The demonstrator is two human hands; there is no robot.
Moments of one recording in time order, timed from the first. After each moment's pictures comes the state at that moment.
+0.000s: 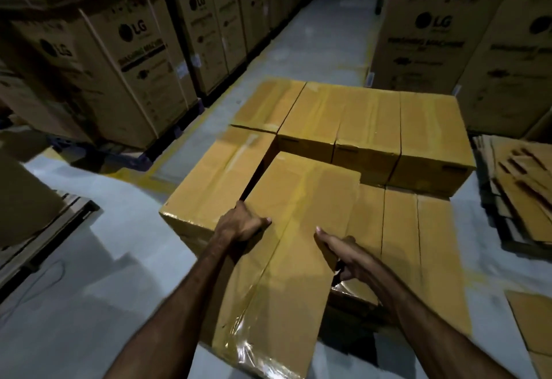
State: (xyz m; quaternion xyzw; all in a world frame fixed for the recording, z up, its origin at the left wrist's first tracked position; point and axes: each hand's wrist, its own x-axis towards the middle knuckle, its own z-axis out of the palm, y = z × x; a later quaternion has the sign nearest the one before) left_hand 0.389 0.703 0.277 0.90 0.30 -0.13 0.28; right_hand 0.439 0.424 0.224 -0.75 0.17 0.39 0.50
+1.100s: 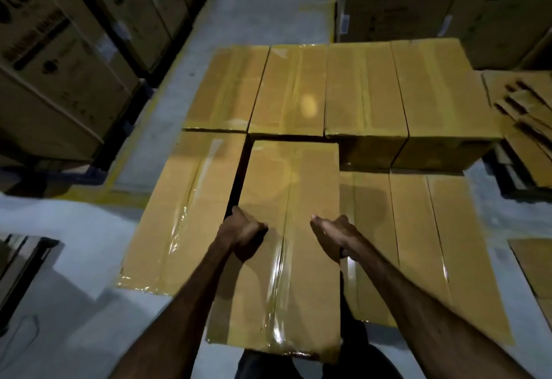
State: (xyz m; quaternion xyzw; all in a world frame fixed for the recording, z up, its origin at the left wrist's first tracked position) left_hand 0.619 0.762 0.168 0.89 0.28 -0.23 0.27; right_hand 0.646 0.499 0.158 -0.80 0.23 0.37 0.42
